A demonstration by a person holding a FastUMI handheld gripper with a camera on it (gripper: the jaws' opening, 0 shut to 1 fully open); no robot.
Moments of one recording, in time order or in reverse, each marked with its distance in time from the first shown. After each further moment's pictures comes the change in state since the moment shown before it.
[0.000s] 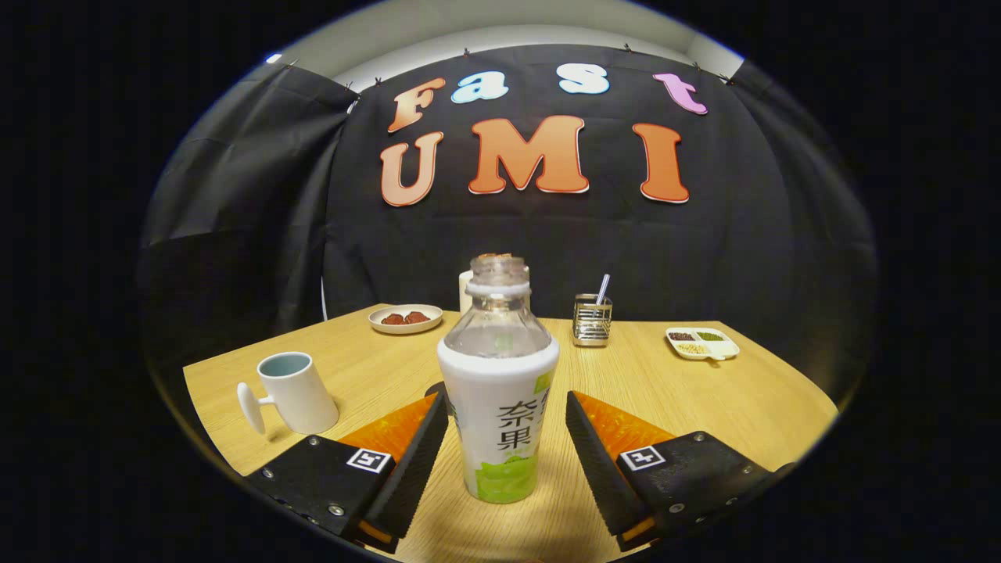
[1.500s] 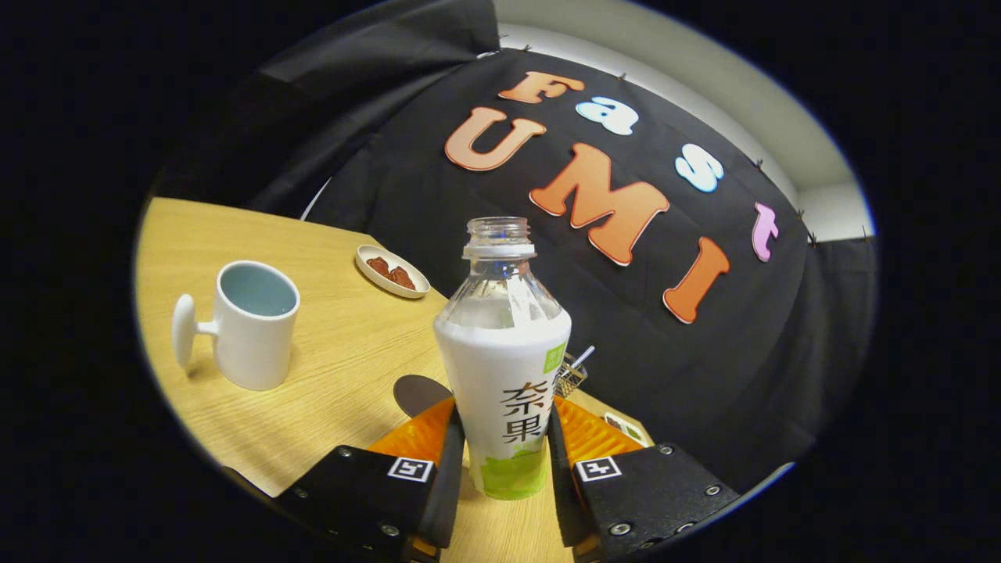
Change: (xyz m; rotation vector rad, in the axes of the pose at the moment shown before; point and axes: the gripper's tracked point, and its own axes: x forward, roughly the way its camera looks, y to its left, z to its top) arm 0.024 0.057 0.040 -0.706 -0.078 -0.190
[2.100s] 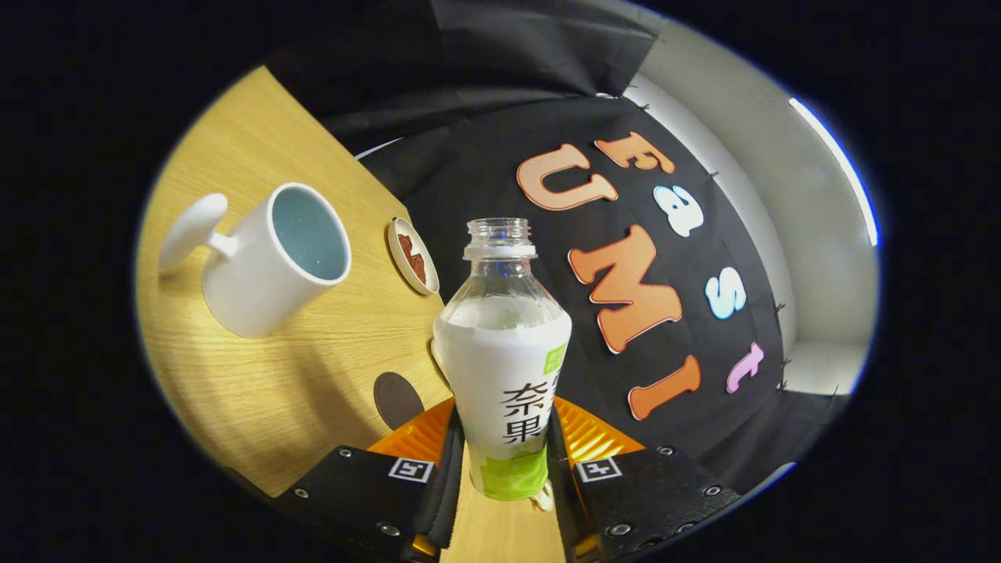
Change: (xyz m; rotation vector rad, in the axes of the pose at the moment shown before) arm 0.006 0.022 0.036 -0.501 -0.140 -0.065
